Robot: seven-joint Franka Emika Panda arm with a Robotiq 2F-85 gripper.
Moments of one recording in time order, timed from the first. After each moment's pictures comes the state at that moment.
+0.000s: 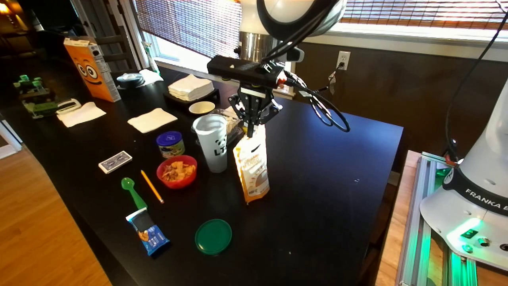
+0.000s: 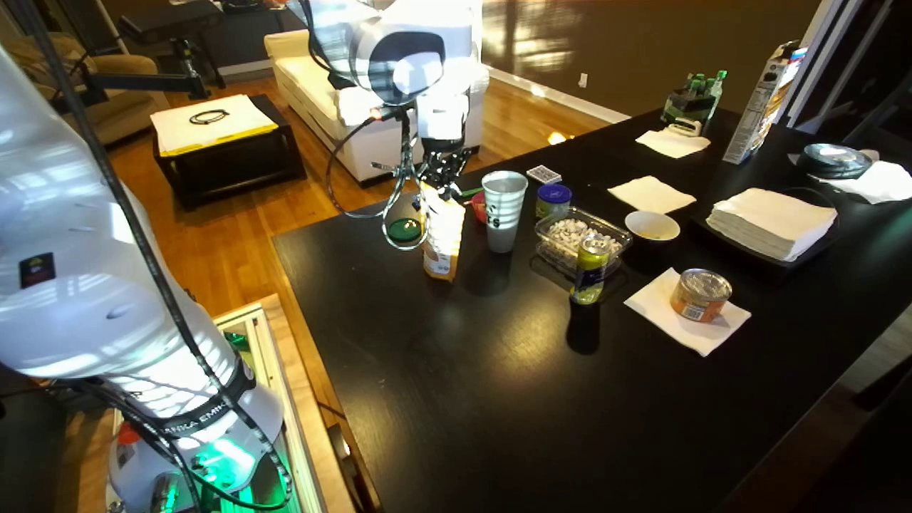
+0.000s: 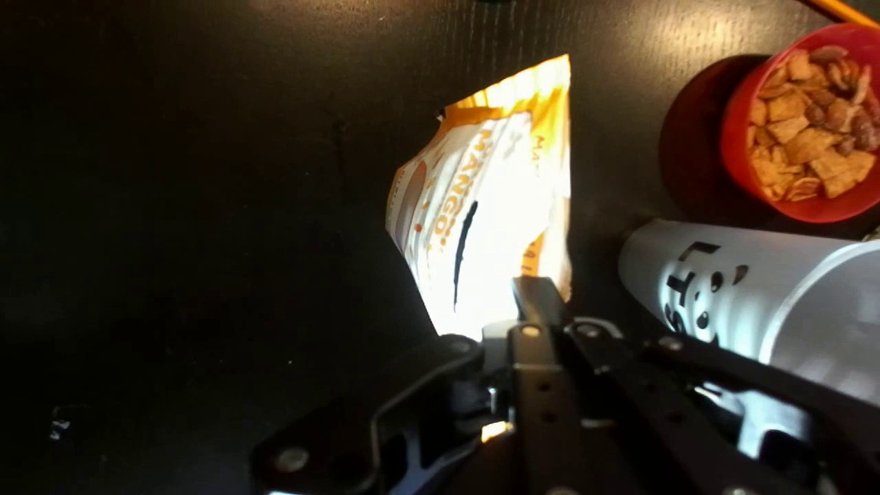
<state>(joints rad) 0.12 -0.07 0.16 -2.47 0.20 2.50 1.50</state>
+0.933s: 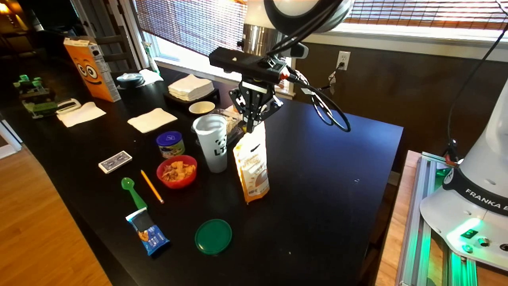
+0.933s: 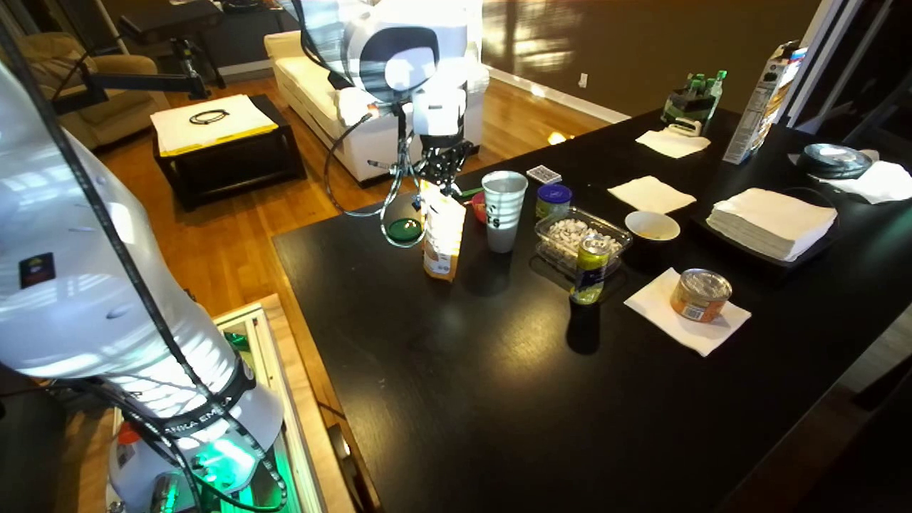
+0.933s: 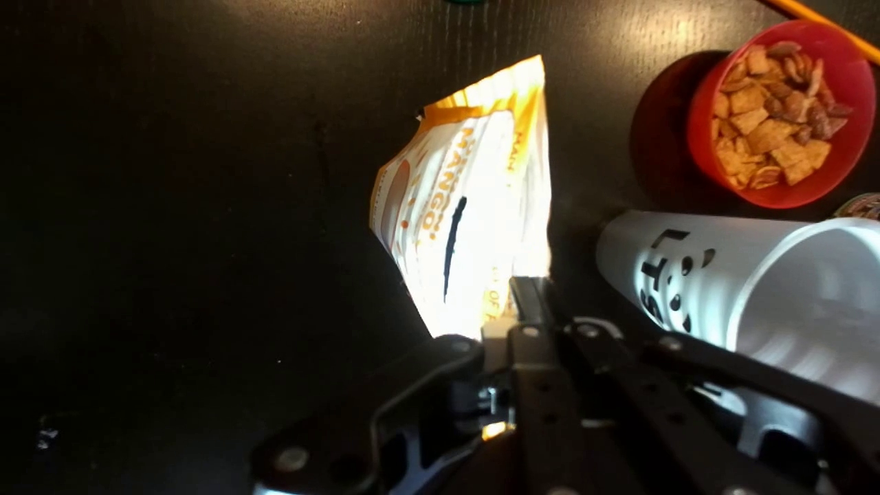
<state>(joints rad) 0.12 -0.11 0.16 -2.50 0.21 2.54 1.50</state>
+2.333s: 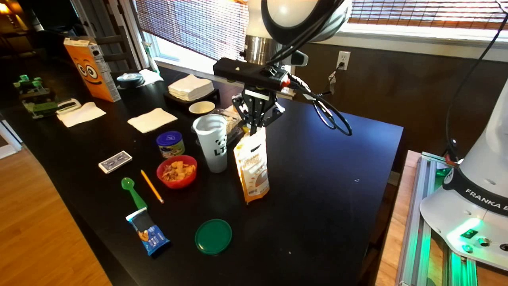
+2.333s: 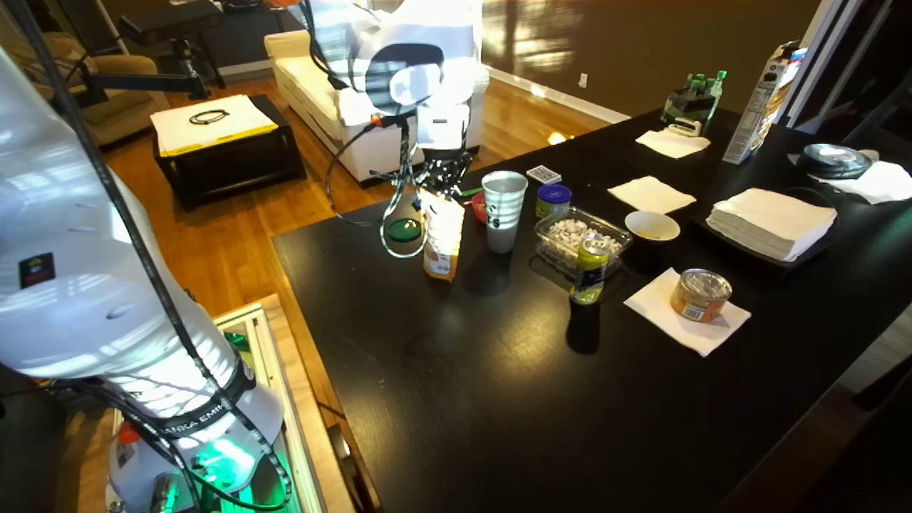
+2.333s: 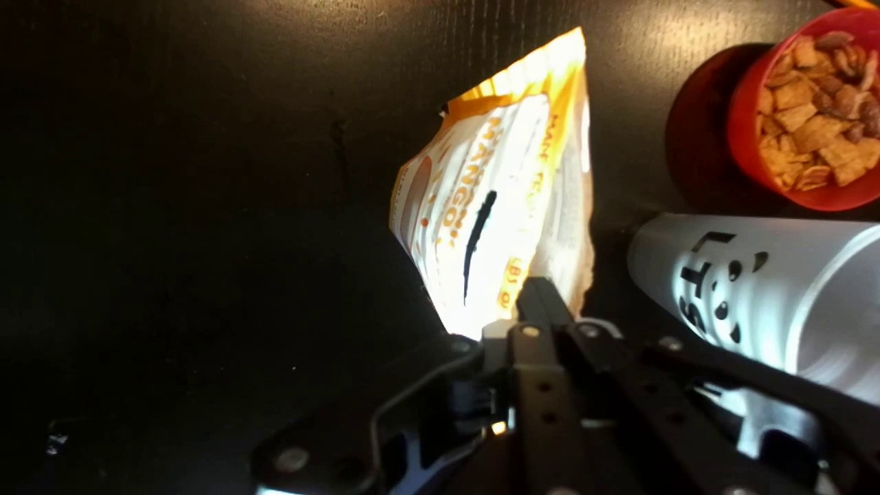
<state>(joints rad) 0.12 -0.07 0.15 -2.50 0.24 2.54 1.46</state>
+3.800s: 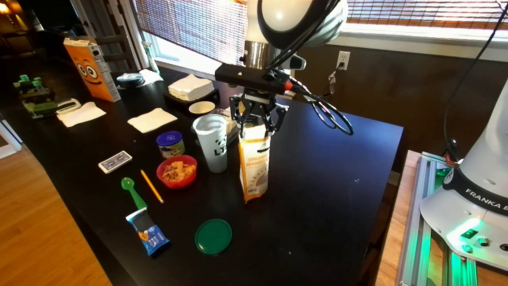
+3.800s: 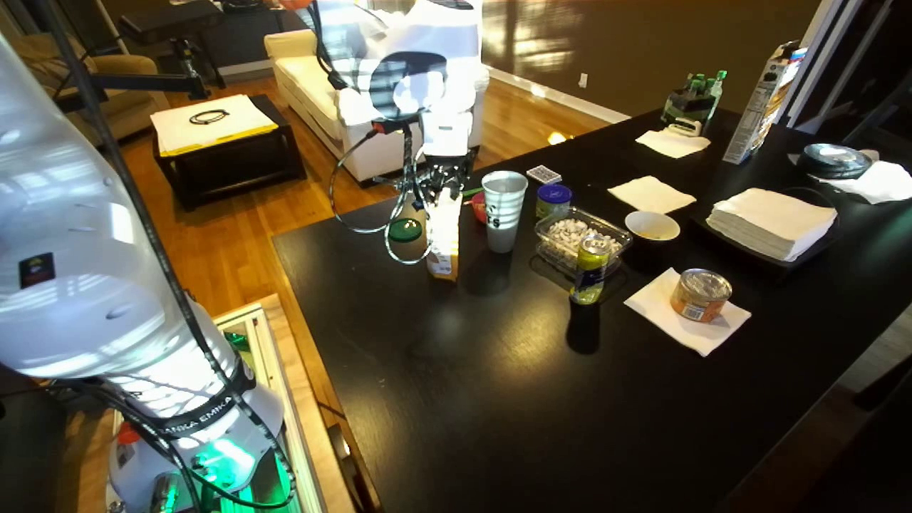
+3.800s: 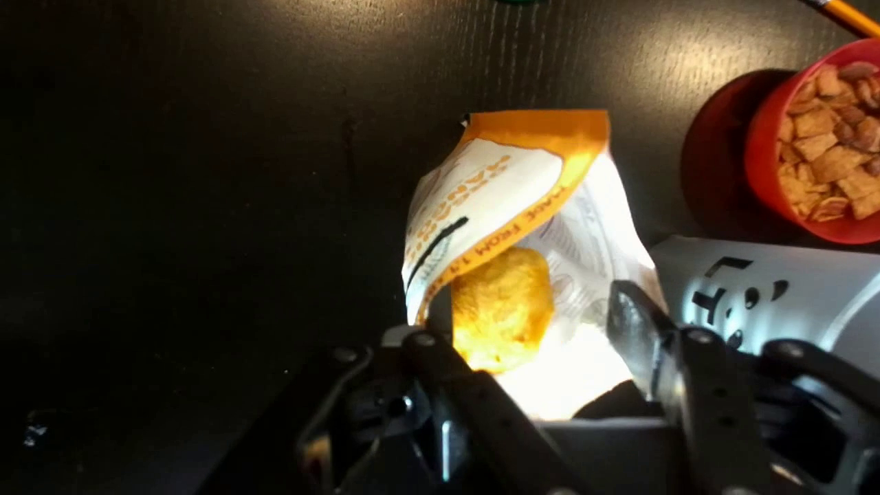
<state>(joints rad) 0.12 -0.04 0.15 -2.49 0.28 2.53 1.37</state>
